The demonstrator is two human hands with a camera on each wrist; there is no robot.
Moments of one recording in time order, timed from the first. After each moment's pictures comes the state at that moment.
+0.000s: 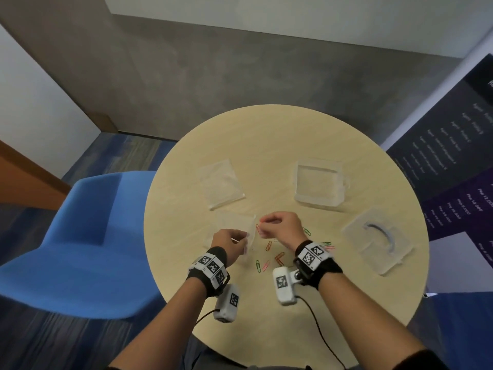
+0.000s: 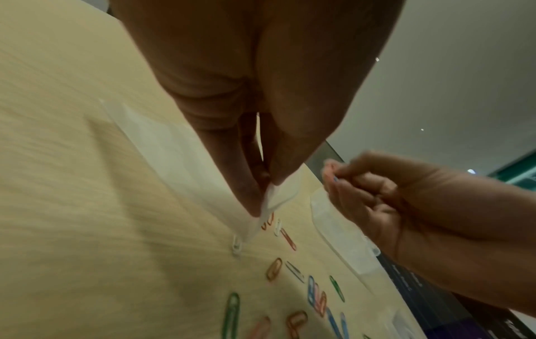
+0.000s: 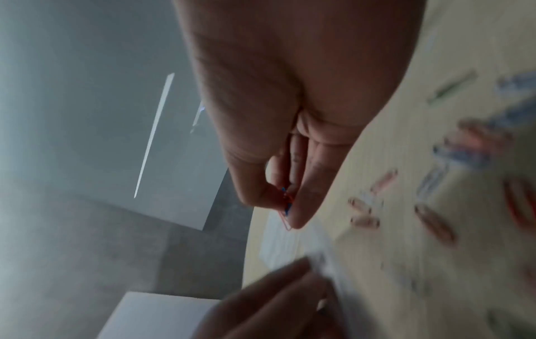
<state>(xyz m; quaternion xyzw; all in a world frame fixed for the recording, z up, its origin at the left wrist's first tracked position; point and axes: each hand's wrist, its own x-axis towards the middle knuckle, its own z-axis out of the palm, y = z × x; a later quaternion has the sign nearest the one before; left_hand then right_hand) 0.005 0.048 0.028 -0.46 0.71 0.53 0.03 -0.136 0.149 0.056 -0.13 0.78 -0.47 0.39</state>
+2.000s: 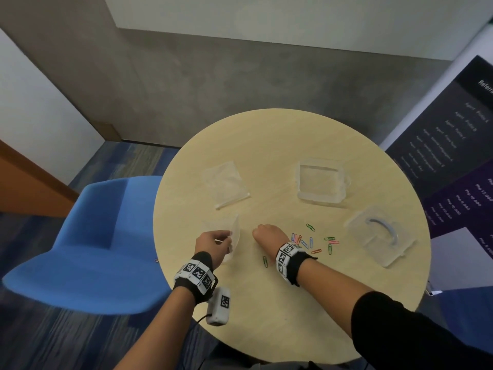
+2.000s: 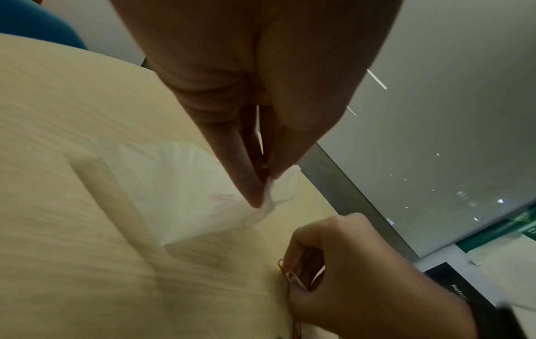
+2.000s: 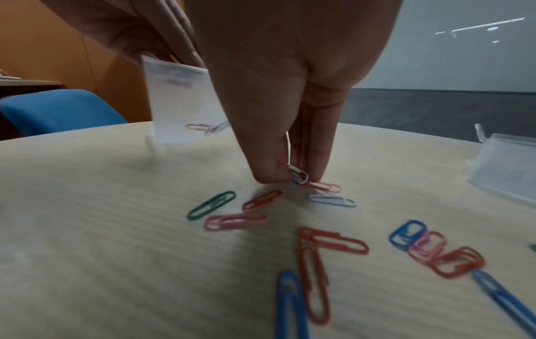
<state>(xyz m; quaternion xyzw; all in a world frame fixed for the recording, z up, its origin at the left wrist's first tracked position) 0.056 0.030 0.030 -0.51 0.67 0.54 -0.05 -0.096 0.127 0.025 -0.60 0.77 0.14 0.18</state>
